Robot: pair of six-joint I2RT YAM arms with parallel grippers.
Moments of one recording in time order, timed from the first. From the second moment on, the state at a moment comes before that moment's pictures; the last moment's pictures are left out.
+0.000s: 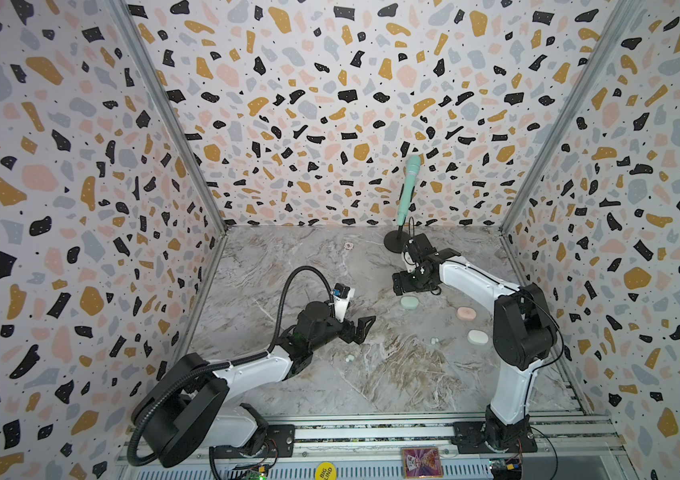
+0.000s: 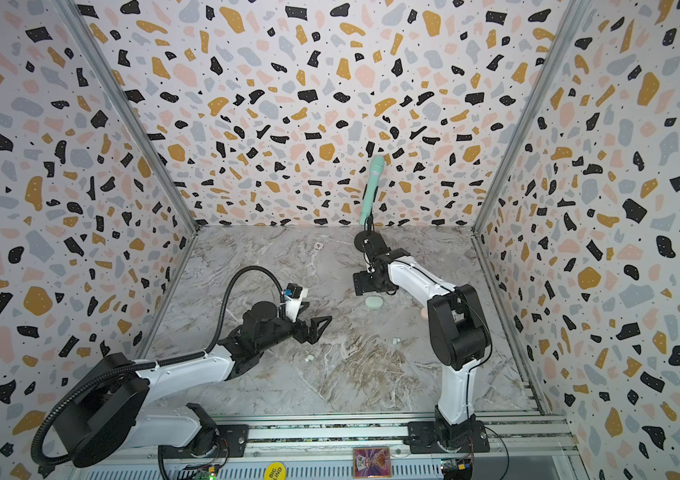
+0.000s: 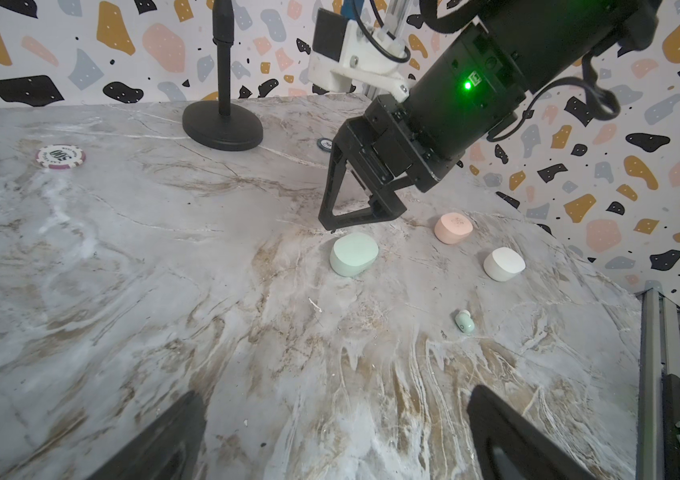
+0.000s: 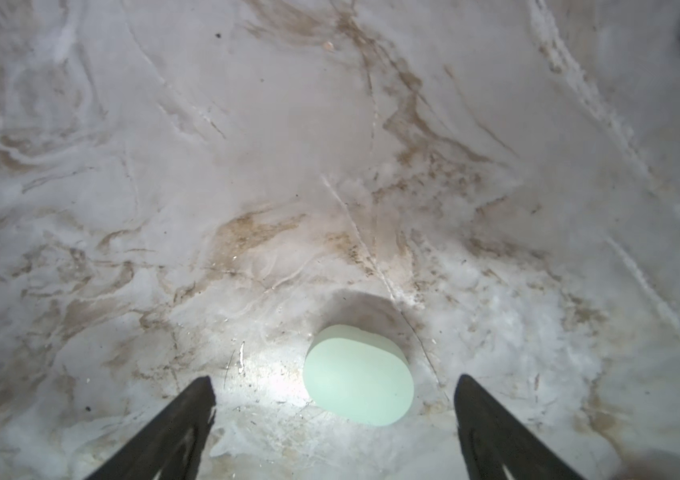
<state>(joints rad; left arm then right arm) -0.69 1.33 0.49 0.51 0.18 -0.24 0.46 1.90 1.46 -0.73 -0.03 0.26</state>
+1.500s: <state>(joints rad) -0.68 1.34 0.49 0.51 0.20 -0.23 0.48 1.95 1.36 -0.66 0.06 0.52</state>
